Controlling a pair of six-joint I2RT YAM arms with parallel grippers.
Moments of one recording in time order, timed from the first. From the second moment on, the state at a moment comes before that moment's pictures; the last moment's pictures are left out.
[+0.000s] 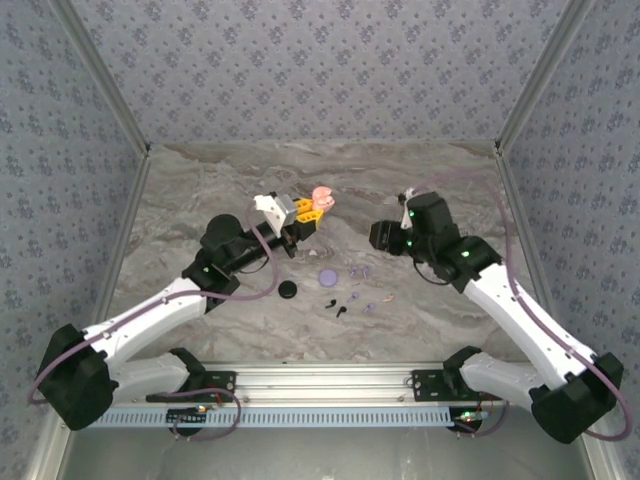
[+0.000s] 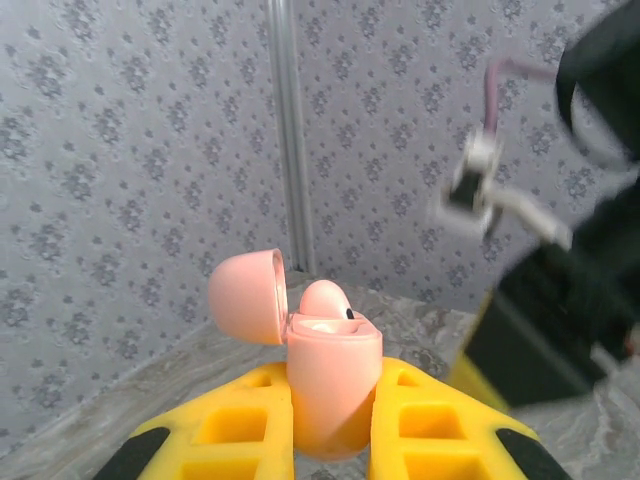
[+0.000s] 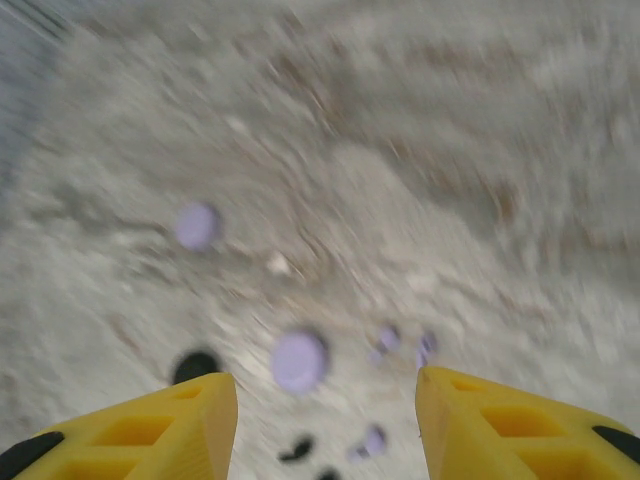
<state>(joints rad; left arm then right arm) -0.73 1.11 0.72 0.51 0.28 0.03 0.54 1.08 0.97 -0.66 -0.02 0.56</state>
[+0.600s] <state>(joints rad) -0.73 1.10 0.72 0.46 0.25 0.04 0.54 1.26 0.72 -0.70 0.03 0.64</state>
